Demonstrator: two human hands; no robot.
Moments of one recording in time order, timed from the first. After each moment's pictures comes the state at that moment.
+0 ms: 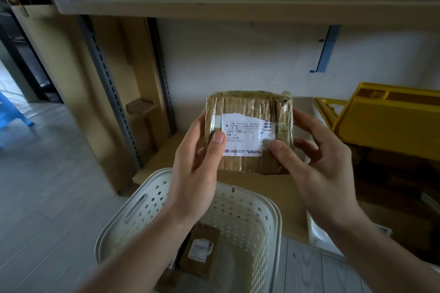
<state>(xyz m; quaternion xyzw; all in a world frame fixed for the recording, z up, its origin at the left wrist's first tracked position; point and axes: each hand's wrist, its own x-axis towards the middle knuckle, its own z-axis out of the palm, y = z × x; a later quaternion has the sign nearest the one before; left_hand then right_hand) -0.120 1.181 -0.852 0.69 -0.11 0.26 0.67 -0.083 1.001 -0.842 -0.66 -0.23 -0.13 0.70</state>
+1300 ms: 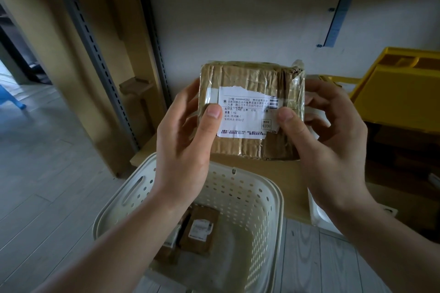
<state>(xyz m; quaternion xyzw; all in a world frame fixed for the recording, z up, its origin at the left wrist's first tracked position) -0.120 1.189 -0.852 0.66 -0.13 0.31 0.68 -0.087 1.013 -0.840 -0.66 -0.21 -0.17 0.71</state>
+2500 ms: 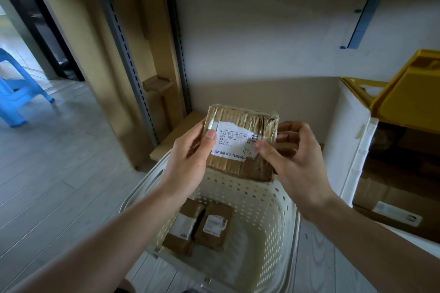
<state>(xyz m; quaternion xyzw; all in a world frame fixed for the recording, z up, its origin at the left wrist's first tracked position) -0.125 1.242 -0.900 0.76 -0.01 0.16 0.62 -0.078 1.050 -0.891 -0.72 -0.10 -0.02 0.68</state>
